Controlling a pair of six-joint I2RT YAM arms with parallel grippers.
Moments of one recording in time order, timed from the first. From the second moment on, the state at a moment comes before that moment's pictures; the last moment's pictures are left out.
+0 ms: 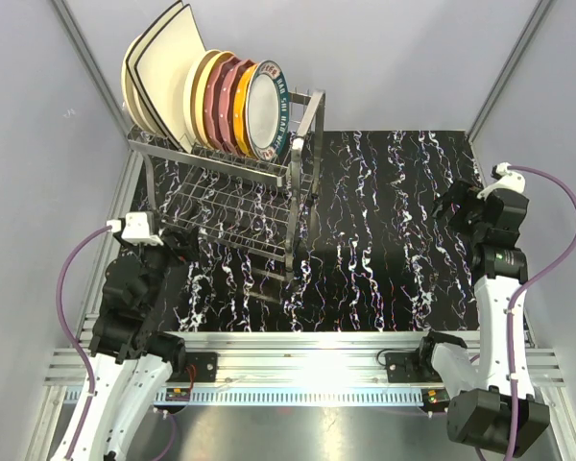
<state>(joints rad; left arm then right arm) -0.25 0.35 0.58 -0.29 -0.15 -0.15 -0.24 0.89 0.89 -0.41 -0.08 0.28</state>
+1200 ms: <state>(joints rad) -0.30 0.86 1.53 -0.81 0.05 -0.54 -0.23 0.90 0.91 -0.59 -0.91 -0.28</state>
